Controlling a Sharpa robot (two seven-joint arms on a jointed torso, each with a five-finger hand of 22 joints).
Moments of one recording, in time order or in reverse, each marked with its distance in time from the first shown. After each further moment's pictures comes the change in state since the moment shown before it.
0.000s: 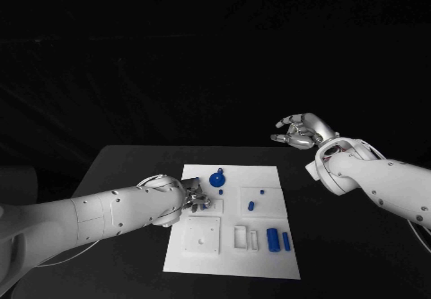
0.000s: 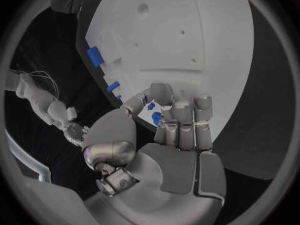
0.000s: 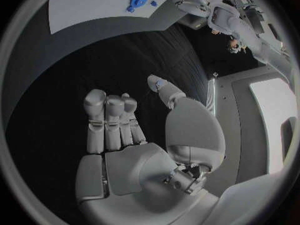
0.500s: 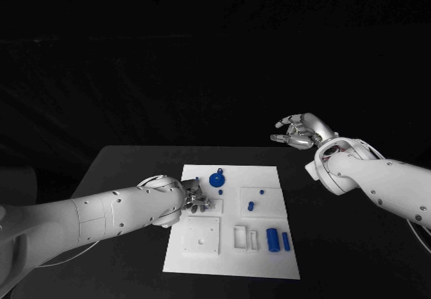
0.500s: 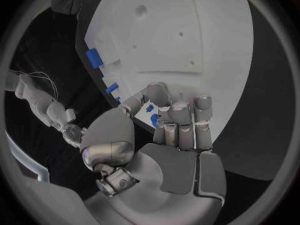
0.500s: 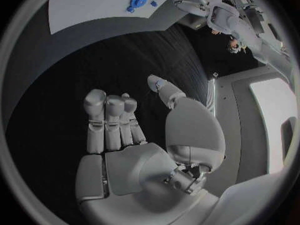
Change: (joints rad) left arm -0.003 0.010 -0.002 -0.016 0.000 0.016 -0.003; left_hand -0.016 -0.079 -0.008 0.090 -0.188 0.096 -0.050 -0.001 0.004 -0.002 0.002 0.012 -0.013 0.027 -0.028 0.012 -0.021 0.000 -0.004 0.004 0.014 -0.022; right arm 0.000 0.001 0.000 -0.002 0.000 0.003 -0.001; right_hand 0.000 0.000 0.000 0.000 0.000 0.000 0.000 0.000 0.000 -0.002 -0.003 0.000 -0.001 0.000 0.000 0.000 0.000 0.000 0.000 0.000 0.000 0.000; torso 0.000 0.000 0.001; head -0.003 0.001
